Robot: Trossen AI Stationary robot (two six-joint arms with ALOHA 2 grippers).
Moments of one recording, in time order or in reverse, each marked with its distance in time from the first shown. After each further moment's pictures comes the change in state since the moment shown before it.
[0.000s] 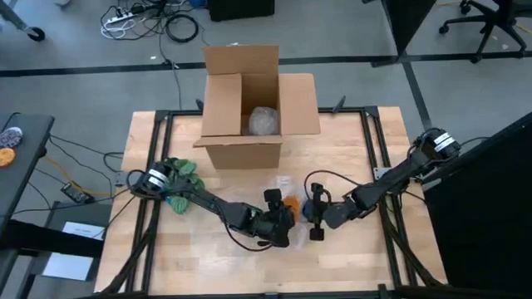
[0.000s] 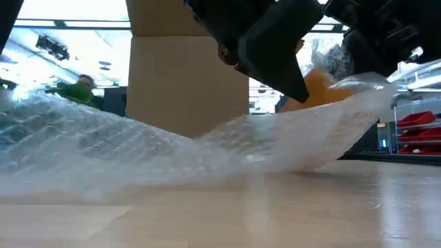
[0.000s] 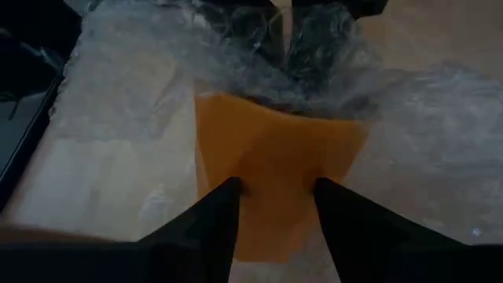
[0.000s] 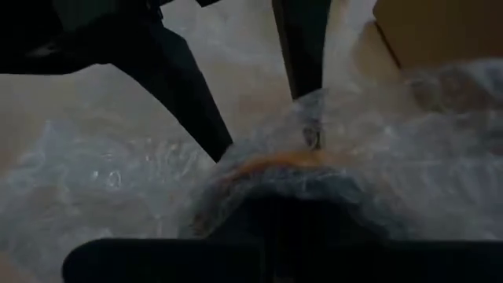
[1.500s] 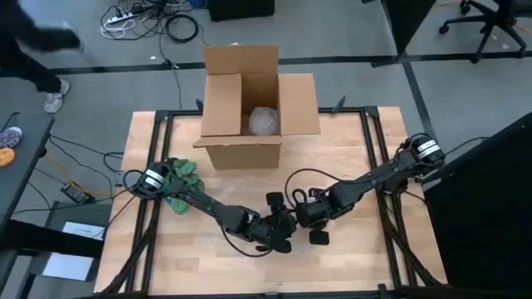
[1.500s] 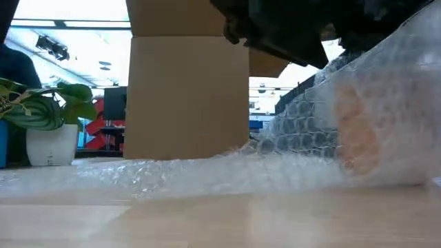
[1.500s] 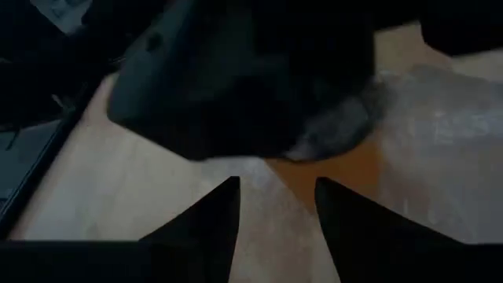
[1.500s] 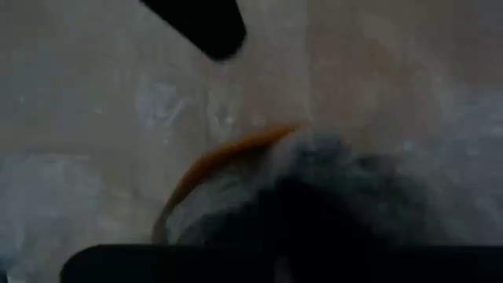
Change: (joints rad) left arm -0.046 -0.038 0.006 0.077 -0.032 0.048; right arm -0.106 0.195 0.423 -0.825 -0.516 0.231
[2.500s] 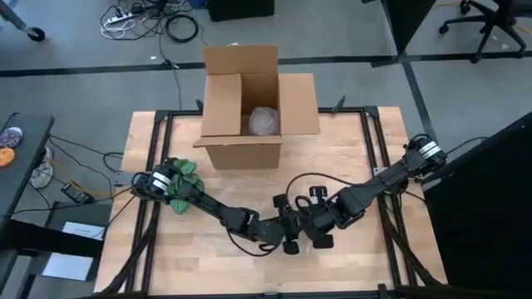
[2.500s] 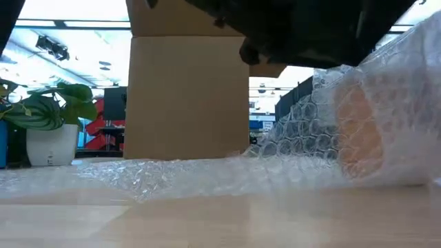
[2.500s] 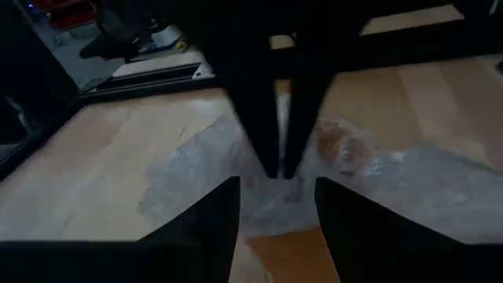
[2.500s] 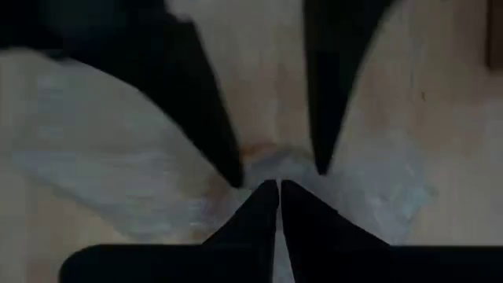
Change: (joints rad) left arm 0.014 0.063 -0.101 0.434 0.037 0.046; right arm 0.093 0.001 0.184 -0.207 0.223 -0.003
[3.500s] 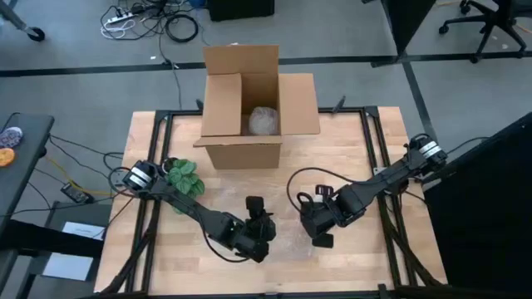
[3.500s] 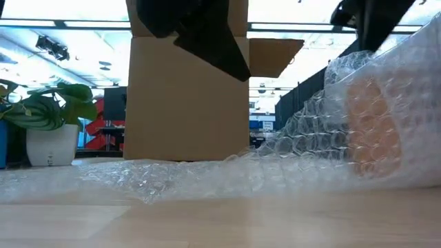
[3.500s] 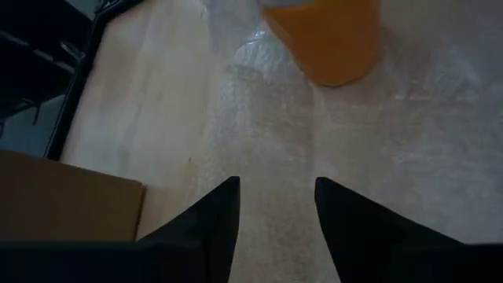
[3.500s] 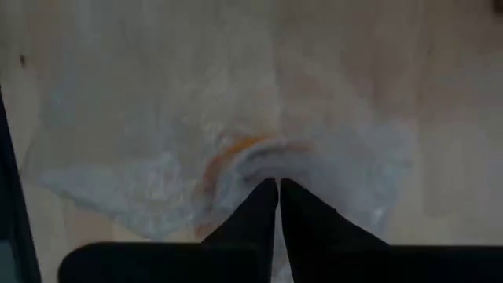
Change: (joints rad) left arm -0.113 -0.174 0.000 -0.756 -0.092 -0.190; right arm 0.000 -0.003 0.069 -0.075 -0.030 0.137
